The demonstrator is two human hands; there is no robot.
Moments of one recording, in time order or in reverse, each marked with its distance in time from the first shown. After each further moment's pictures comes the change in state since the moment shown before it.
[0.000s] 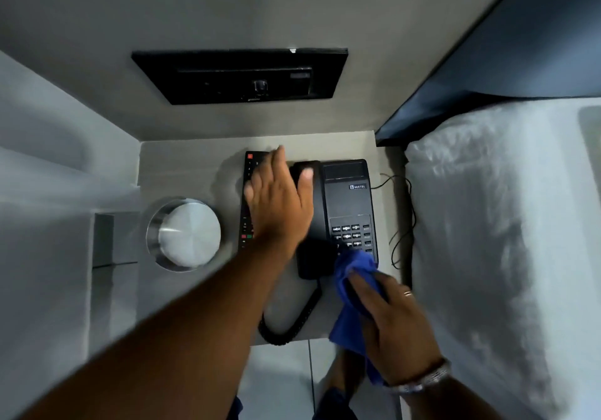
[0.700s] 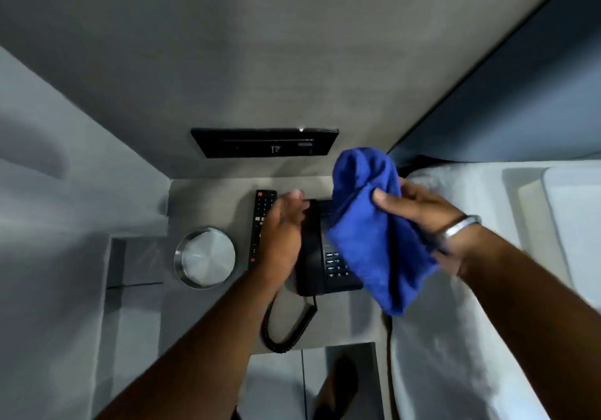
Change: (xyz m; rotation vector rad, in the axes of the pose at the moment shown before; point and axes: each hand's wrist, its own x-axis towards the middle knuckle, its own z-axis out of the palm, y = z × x) left_hand -0.017 0.044 -0.102 -1.153 -0.292 -0.419; right_hand 0.118 -0.030 -0.188 1.500 -0.400 0.256
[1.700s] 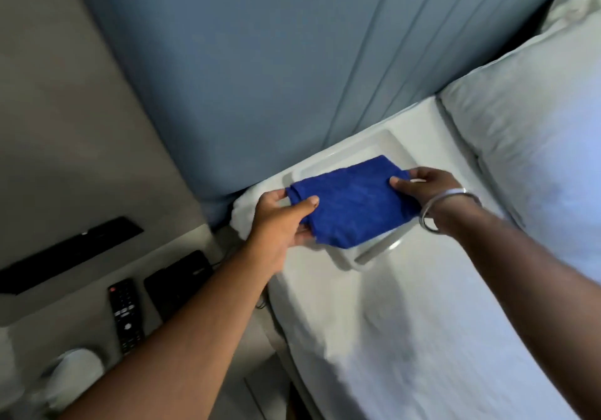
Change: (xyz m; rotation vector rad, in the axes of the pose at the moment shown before) left_hand -0.119 0.071 0.292 0.110 -0.474 -0.201; right_hand -0.248 -0.067 -0.243 -0.218 1.149 -0.094
